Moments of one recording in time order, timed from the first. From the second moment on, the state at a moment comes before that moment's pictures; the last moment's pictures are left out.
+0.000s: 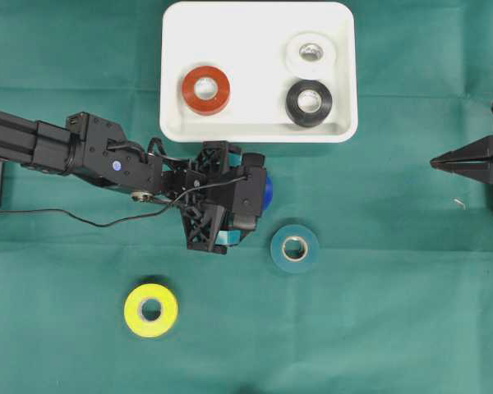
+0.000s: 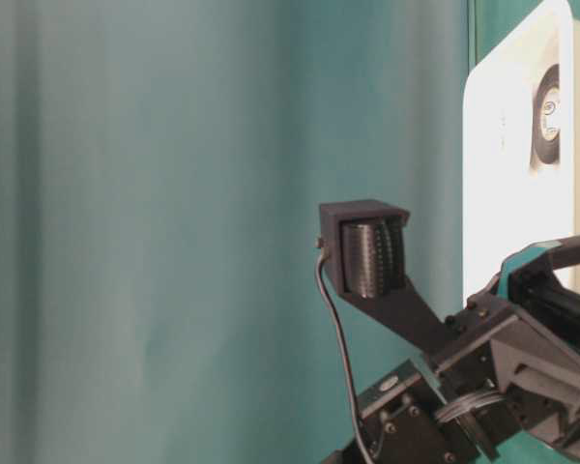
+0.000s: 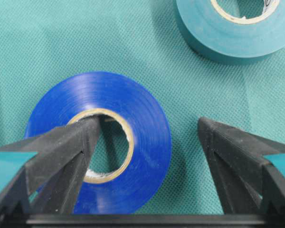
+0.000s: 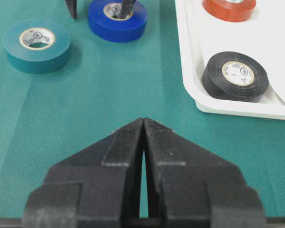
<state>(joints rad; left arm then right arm) -0.07 0.29 0.52 -0.02 0.04 0.10 -0.04 -1.19 1.56 -0.06 -0.07 0.08</state>
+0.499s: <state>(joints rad) -0.07 0.29 0.52 -0.02 0.04 0.10 -0.04 -1.19 1.56 -0.06 -0.07 0.08</state>
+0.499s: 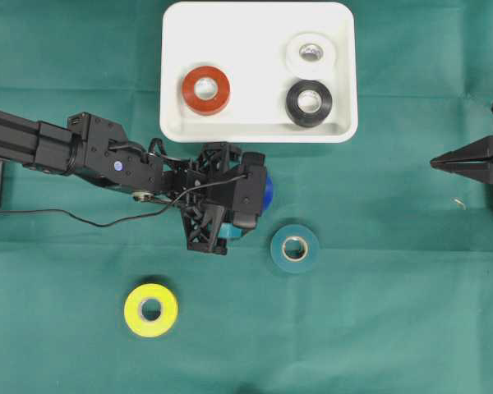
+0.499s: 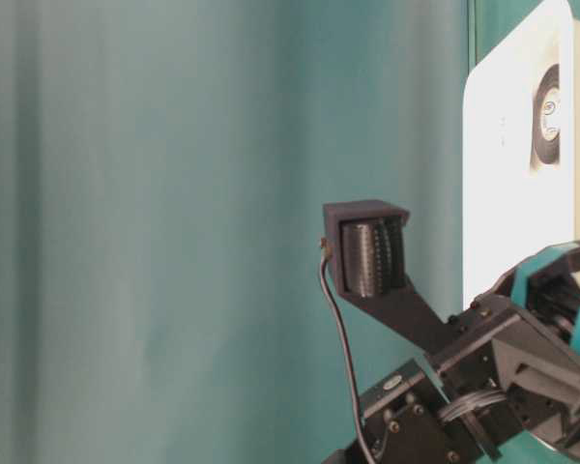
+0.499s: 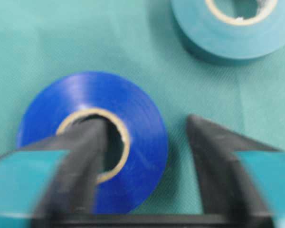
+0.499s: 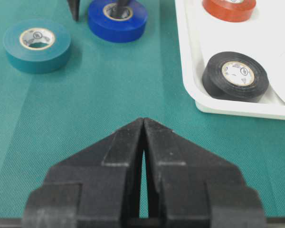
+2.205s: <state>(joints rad) 0.15 0.13 0.47 -0.02 0.22 0.30 -0.04 -1.19 1.56 -0.06 -0.07 0.08</state>
